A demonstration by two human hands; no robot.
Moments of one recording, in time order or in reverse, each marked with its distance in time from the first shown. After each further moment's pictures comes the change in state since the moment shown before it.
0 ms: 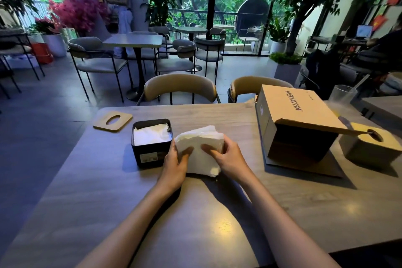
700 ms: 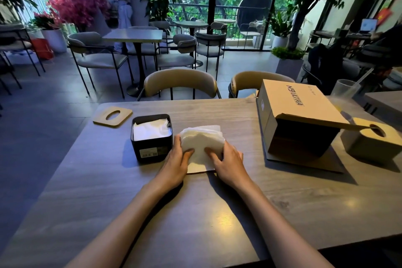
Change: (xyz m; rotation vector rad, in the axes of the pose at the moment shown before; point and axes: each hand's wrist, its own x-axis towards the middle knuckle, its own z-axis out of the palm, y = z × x) left_hand 0.002 -0.008 -0.006 0.342 -0.145 0.060; right_hand -0.012 0.035 0.007 -0.515 0.010 -0.005
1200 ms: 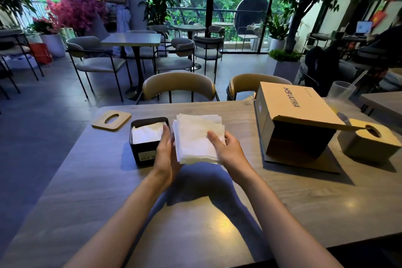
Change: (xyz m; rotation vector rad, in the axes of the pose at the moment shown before) left_hand 0.000 0.066 -0.021 -1.143 -0.011 -0.433; right_hand 0.004 -0.050 -0.035 0.795 -0.071 0.260
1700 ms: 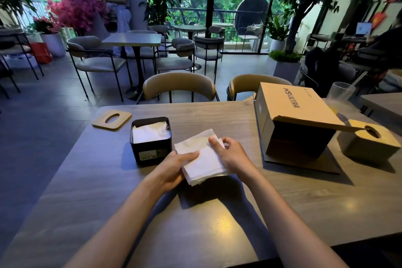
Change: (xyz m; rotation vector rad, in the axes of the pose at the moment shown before) left_hand 0.004 -0.017 -0.007 0.121 0.046 -0.261; right_hand 0.006 0.005 -0.013 -0.363 0.061 0.082
